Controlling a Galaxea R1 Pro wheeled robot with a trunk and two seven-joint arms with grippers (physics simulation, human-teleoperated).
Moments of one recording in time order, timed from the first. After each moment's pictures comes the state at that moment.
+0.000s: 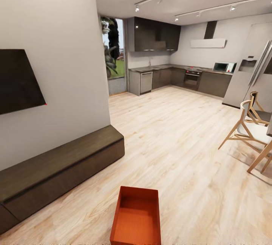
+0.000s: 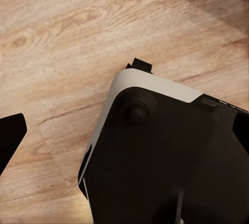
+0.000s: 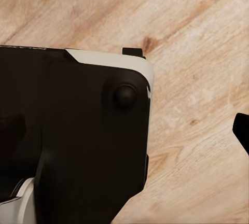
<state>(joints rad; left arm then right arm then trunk) -0.24 0.03 0.08 -0.02 0.29 -0.01 0.11 -0.20 -0.01 0.05 0.03 0.00 -0.10 0.01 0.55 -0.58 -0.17</state>
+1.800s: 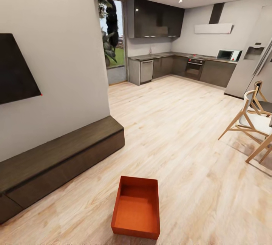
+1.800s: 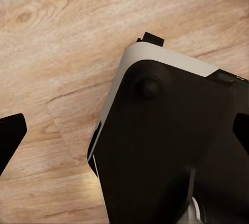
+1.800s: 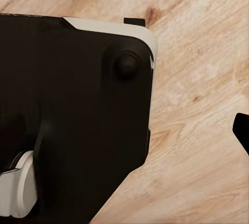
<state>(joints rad) -0.24 0.03 0.08 -0.02 0.29 -0.01 0.11 -0.20 -0.01 0.06 0.03 0.00 -0.10 0.02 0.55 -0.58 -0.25</state>
